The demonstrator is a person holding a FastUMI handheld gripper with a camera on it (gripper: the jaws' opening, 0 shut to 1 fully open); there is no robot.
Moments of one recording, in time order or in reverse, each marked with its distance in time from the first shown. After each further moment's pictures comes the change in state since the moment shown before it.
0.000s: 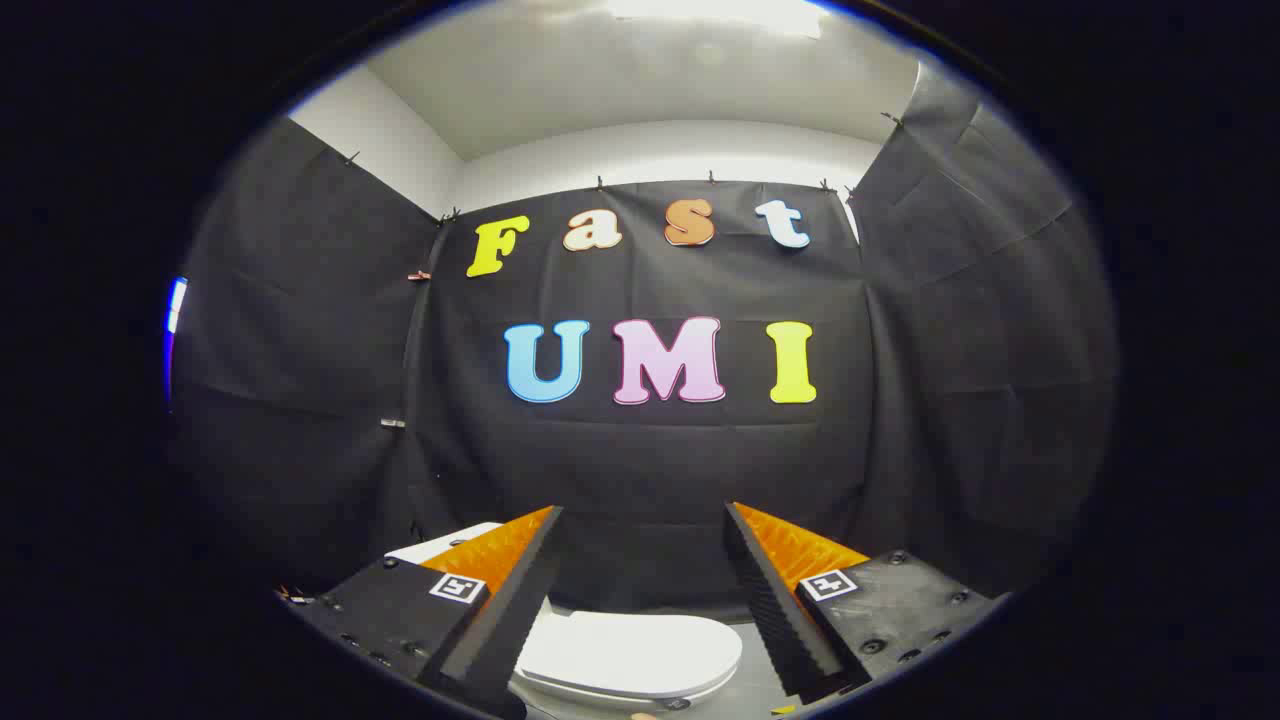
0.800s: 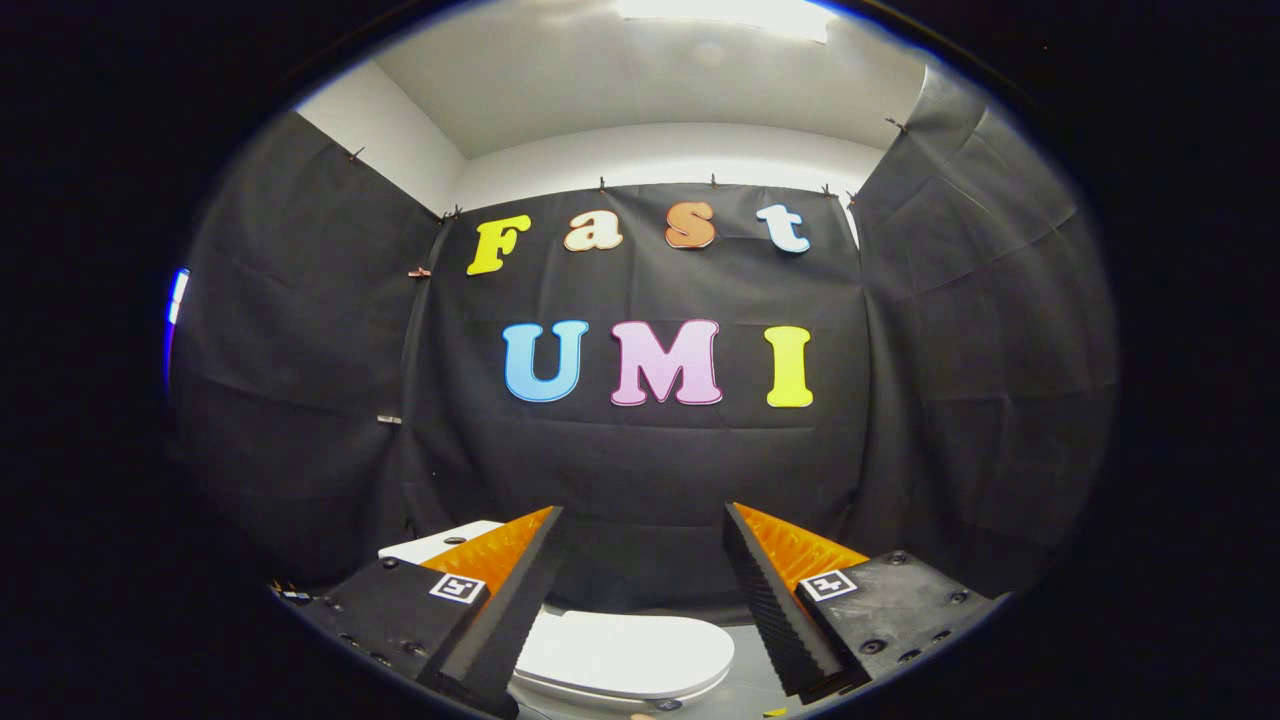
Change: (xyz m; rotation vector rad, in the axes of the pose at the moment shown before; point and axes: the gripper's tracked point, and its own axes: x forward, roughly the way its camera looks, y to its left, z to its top) arm -0.002 0.000 -0.004 -0.012 0.002 -0.004
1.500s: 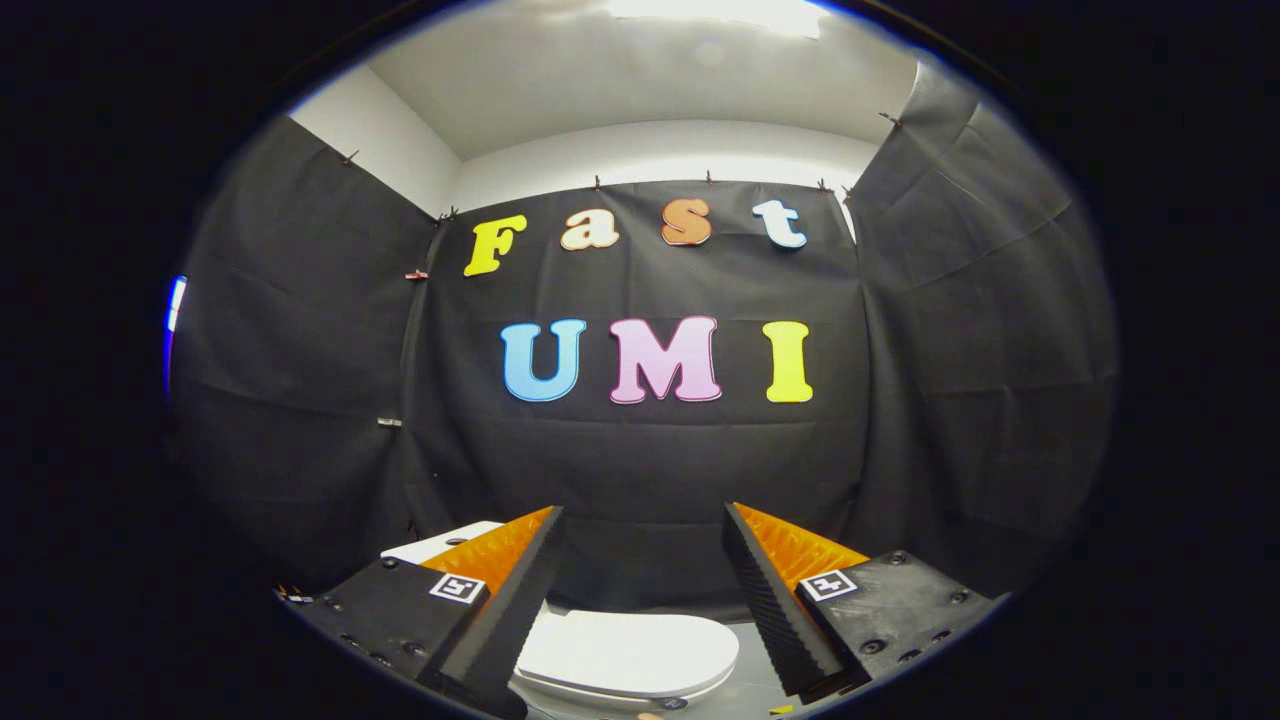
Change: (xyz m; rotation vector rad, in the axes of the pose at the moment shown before) arm 0.004 -0.003 -0.009 0.018 0.012 -0.006
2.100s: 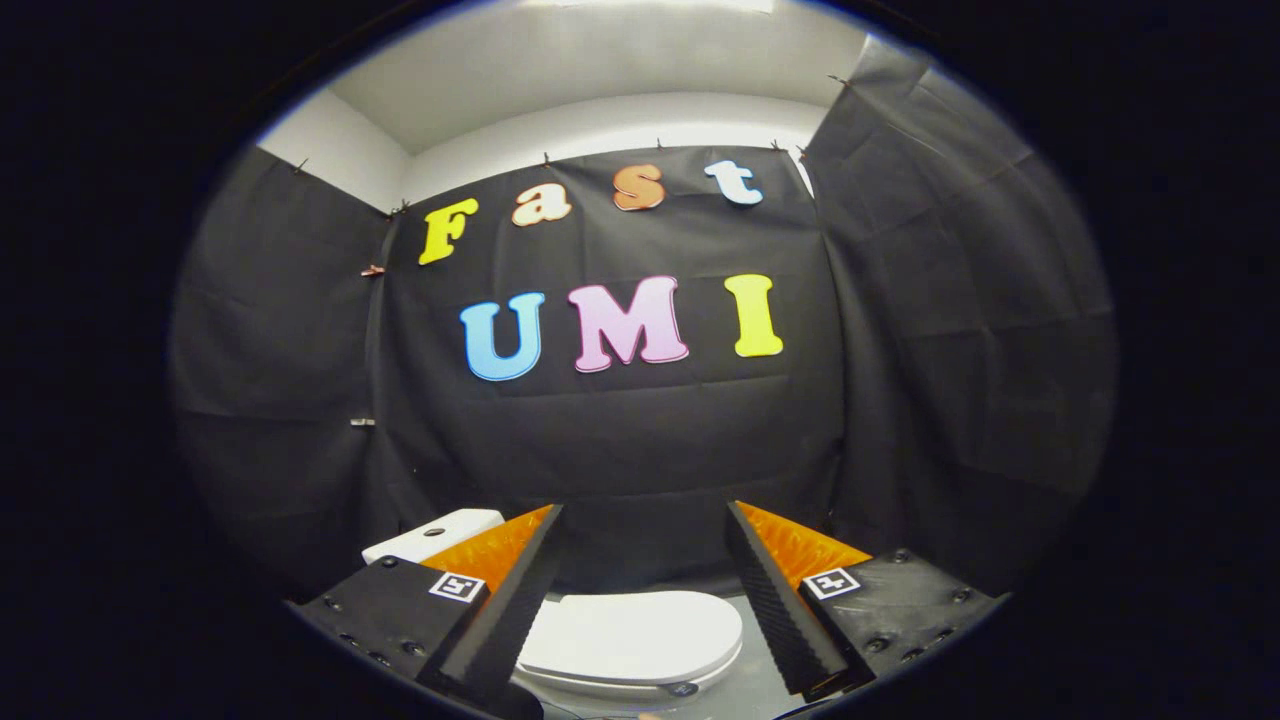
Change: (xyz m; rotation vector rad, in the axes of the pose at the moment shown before) arm 0.021 -0.053 -0.065 0.138 0.108 -0.107
